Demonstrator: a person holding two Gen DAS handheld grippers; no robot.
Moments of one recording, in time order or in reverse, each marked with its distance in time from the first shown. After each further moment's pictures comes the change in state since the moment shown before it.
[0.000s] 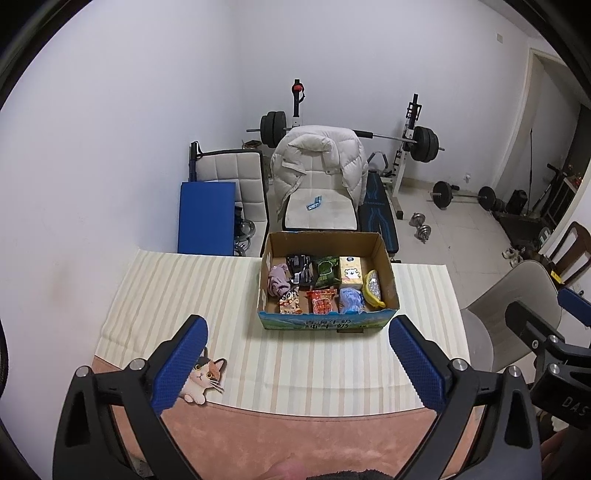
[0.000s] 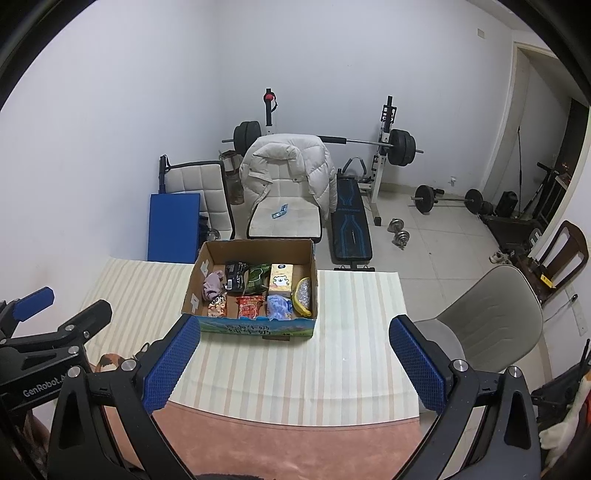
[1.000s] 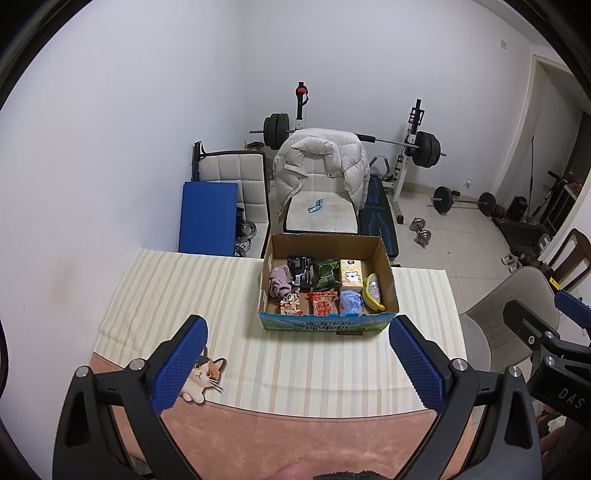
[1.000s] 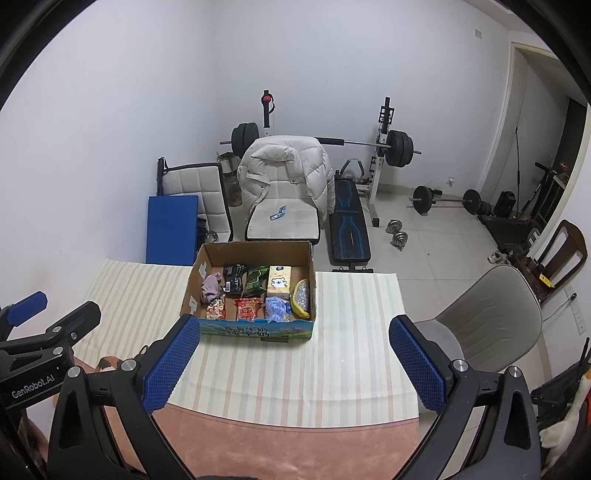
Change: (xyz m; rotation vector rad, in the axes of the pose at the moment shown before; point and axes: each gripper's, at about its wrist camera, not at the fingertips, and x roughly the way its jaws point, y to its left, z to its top) left arm -0.005 0.001 0.003 -0.017 -0.005 -0.001; right arm 0.000 -0.001 -0.002 0.013 -0.008 -0.011
